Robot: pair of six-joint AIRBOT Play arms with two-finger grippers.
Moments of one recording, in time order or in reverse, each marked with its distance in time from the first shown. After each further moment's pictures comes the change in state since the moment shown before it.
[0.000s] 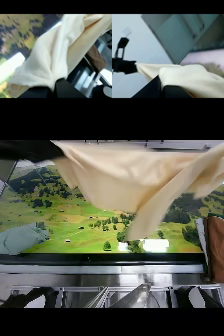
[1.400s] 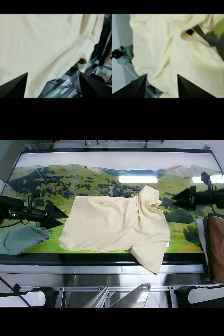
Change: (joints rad) left arm 0.308 -0.316 -0.784 0.098 -0.045 0.153; right arm 0.255 -0.886 0.165 -0.724 0.059 0.238
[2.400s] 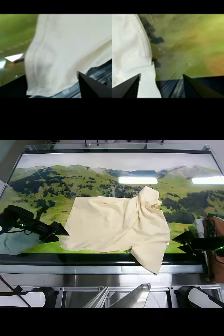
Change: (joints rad) left arm -0.058 -0.052 -0.136 0.272 -0.098 -0.067; right arm -0.151 0.482 -0.822 -0.330 -0.407 0.073
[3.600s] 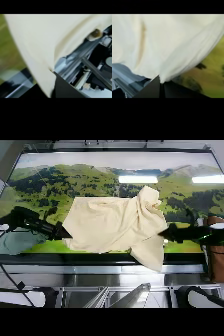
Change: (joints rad) left arm -0.005 0.003 0.059 -0.248 0.225 0.156; right arm 0.258 -0.018 0.125 0.337 0.104 -0.213
